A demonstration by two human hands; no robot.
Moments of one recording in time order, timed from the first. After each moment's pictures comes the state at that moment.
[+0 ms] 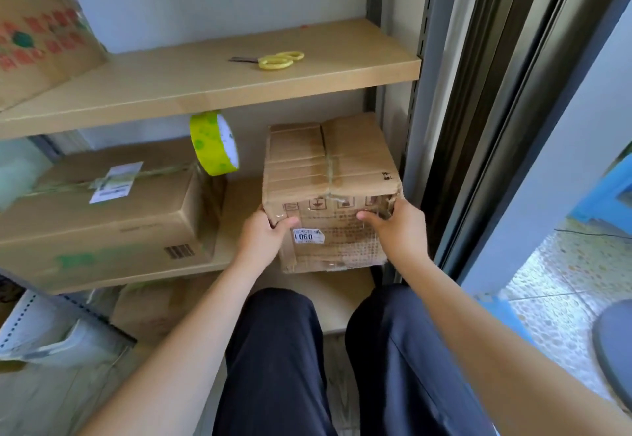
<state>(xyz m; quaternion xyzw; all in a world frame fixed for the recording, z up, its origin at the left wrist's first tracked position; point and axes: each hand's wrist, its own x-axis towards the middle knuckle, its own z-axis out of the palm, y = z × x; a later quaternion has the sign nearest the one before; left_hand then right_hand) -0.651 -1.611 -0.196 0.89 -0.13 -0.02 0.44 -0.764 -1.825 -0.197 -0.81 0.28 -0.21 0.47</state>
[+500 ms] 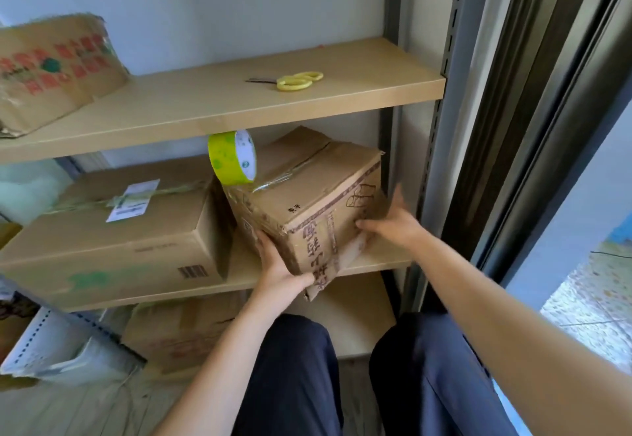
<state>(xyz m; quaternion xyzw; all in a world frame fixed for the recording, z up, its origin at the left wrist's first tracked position) -0.662 -1.599 -0.223 0.84 -0.10 -0.15 0.51 -0.696 -1.842 -0.187 -0.79 0.22 -0.05 0.56</state>
